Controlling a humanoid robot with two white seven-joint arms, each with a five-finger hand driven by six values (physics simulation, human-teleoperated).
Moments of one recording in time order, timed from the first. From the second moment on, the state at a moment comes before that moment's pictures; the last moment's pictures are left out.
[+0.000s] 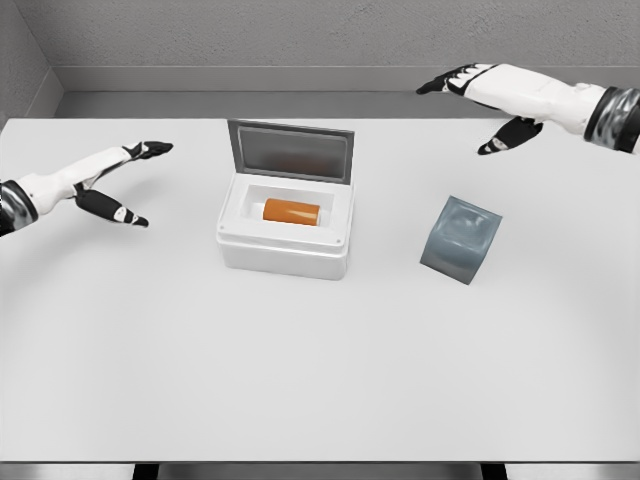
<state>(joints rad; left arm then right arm) -0.79 0.69 -0.87 -0.77 0.29 -0.61 -0.45 -0.82 -0.60 0.43 -1.14 0.36 -0.61 0.61</state>
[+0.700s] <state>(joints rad) -0.85 0.52 -0.86 -0.77 0.51 -0.61 -0.45 -0.83 -0.65 0.47 -1.11 0.37 -0.61 0.61</state>
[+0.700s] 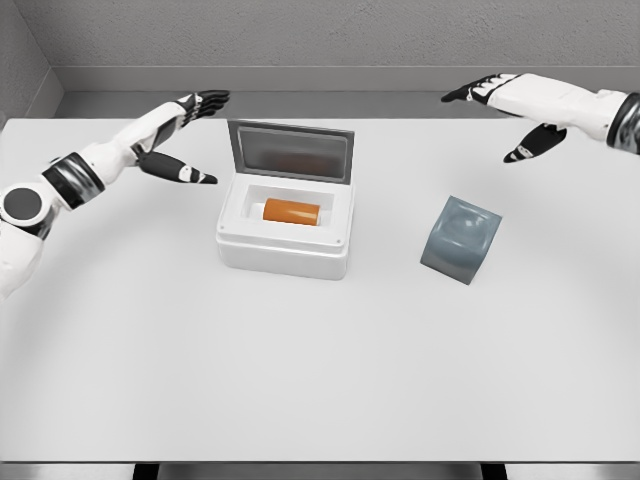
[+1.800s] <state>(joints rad) -0.84 0.51 -0.87 -0.83 0.49 -0.61 -0.50 -0.84 -0.66 0.48 -1.12 0.37 -0.61 0.61</state>
